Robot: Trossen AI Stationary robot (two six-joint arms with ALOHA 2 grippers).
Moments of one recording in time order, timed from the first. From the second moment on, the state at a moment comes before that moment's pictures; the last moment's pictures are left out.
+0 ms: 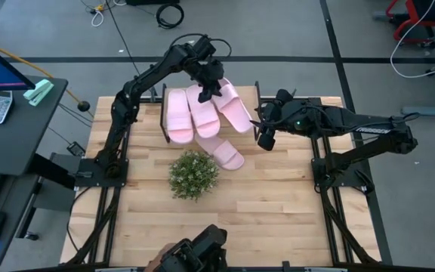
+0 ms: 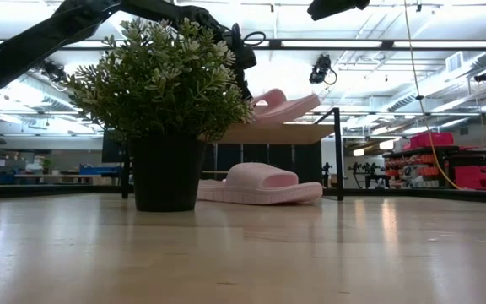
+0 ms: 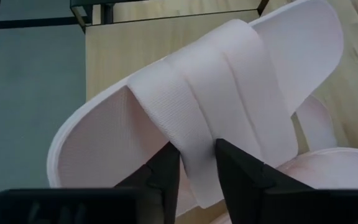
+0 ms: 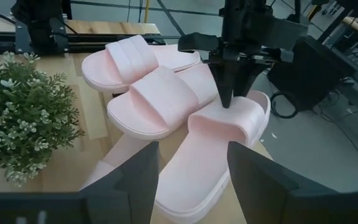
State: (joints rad) left arm 0.69 2.21 2.32 -1.13 0.51 0.68; right arm -0.06 1.20 1.31 -0.65 0.44 -0.02
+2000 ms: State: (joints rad) left arm 0.37 2.15 2.32 -0.98 -0.03 0.18; right arm -0.06 1.13 1.31 -0.75 0.43 -0.03
